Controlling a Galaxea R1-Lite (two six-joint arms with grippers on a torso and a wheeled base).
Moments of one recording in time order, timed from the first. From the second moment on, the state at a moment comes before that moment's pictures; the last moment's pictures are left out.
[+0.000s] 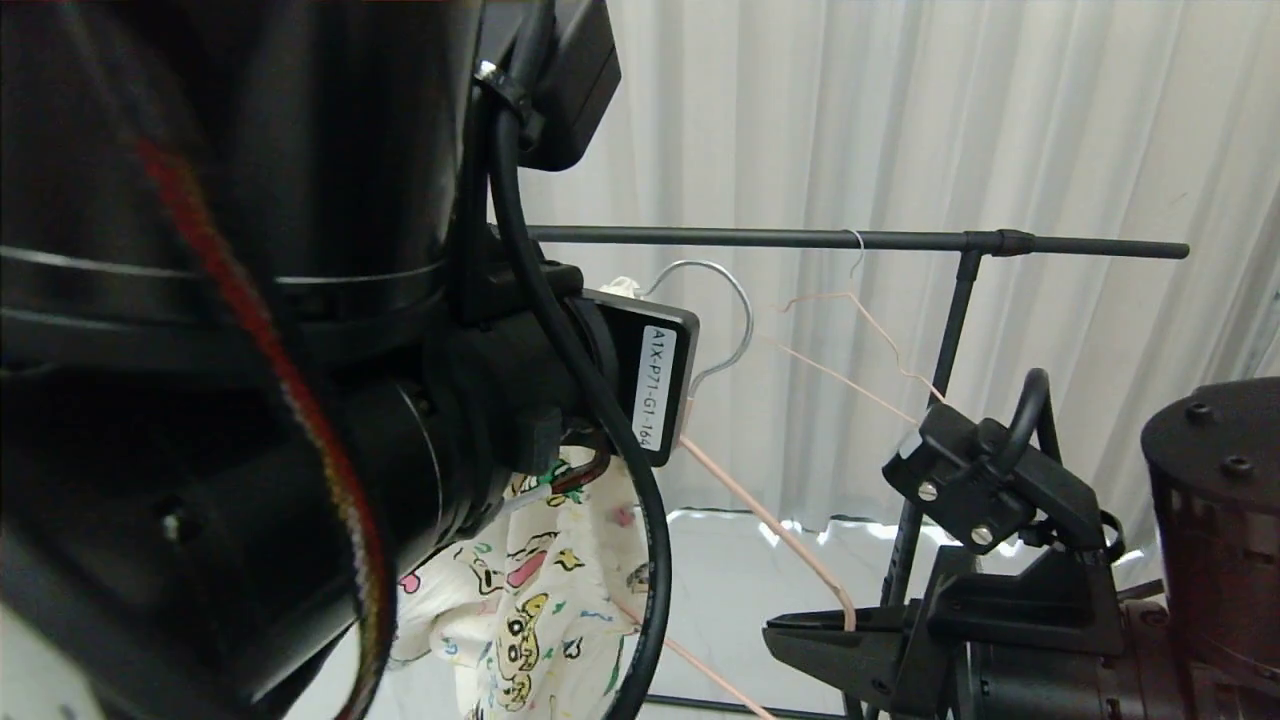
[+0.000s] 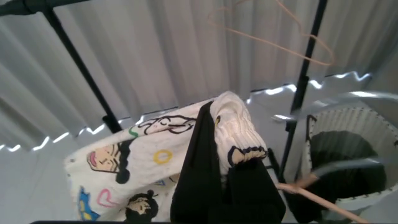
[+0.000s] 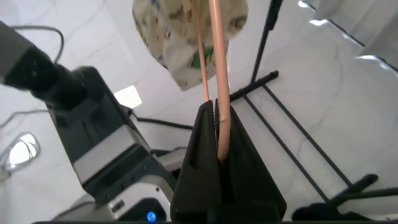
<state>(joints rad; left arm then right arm) -1.09 1.54 -1.34 0.16 0.74 -0.10 1.13 1.43 -0.82 -0.14 -0.01 0.30</state>
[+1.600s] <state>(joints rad) -1.04 1.42 -1.17 0.16 0.74 -0.01 1.14 1.41 -0.84 -0.21 -0.13 0.38</state>
